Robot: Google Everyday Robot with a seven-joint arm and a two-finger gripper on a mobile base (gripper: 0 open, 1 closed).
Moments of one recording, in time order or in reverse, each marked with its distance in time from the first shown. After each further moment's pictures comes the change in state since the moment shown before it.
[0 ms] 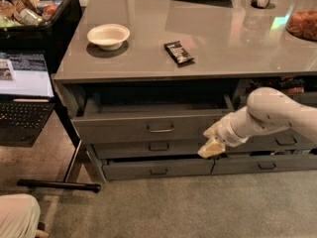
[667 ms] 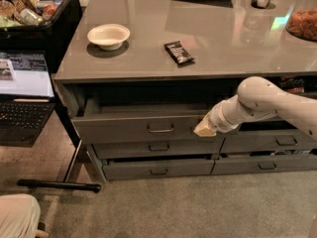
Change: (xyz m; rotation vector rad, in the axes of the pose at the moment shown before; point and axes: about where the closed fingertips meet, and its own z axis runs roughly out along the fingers) arm -0.035 -0.046 0.013 0.057 -0.030 -0.020
